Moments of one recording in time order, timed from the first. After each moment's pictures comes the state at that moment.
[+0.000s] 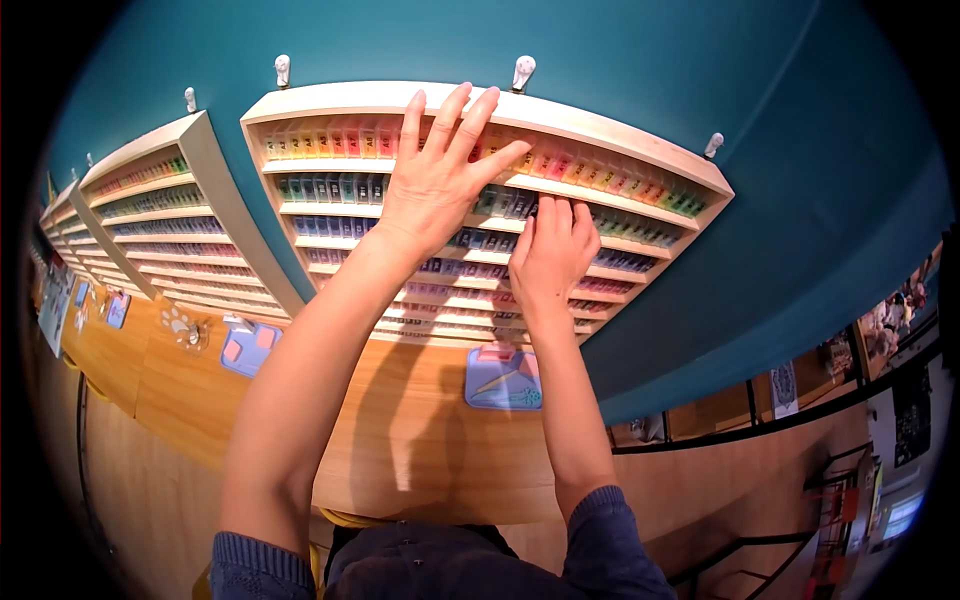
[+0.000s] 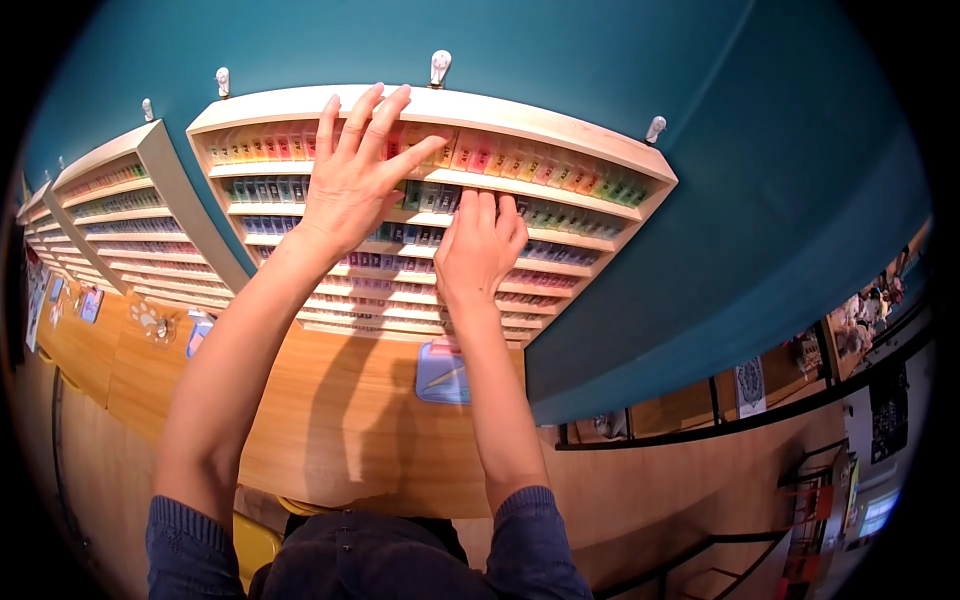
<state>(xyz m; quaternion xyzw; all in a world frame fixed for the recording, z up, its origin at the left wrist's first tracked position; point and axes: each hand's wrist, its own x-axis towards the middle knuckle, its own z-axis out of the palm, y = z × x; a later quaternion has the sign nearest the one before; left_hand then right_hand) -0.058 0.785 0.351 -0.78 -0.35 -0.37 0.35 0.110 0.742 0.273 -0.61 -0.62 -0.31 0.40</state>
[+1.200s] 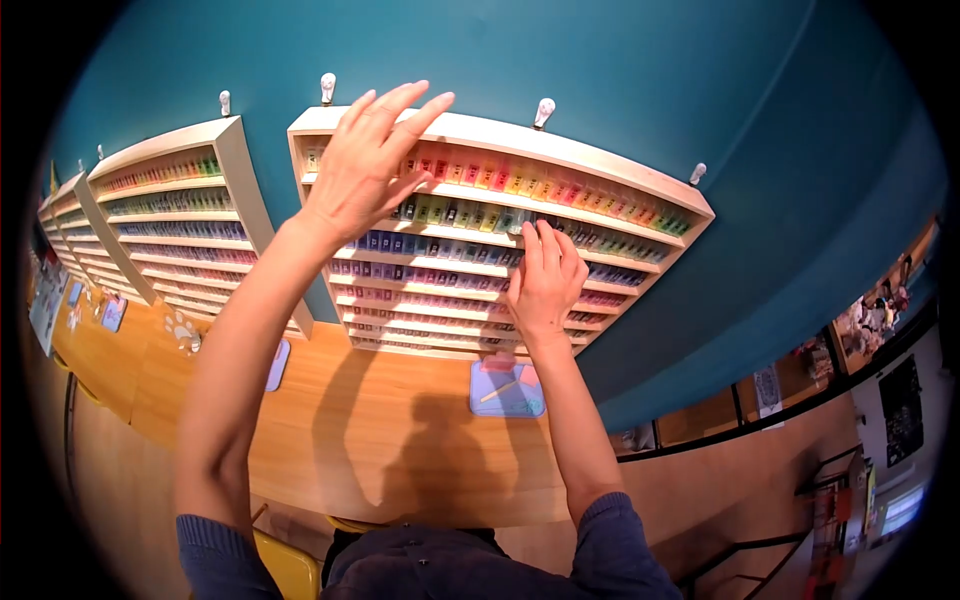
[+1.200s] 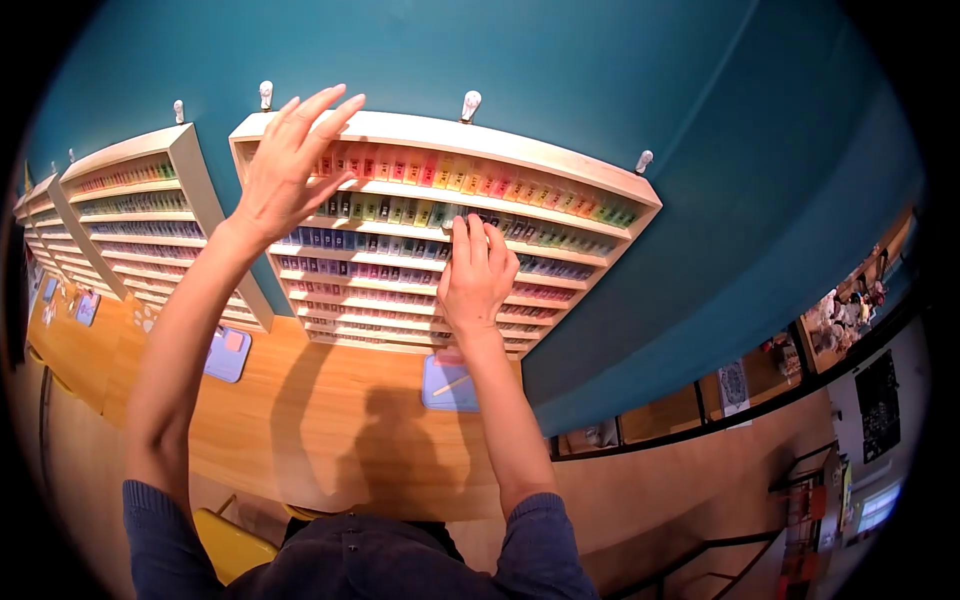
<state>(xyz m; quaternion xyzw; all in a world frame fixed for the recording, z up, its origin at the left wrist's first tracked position) -0.178 0.771 0.408 -0.82 -0.28 -0.43 0.27 0.091 0.716 0.271 -0.54 -0.66 -0.36 0.39</state>
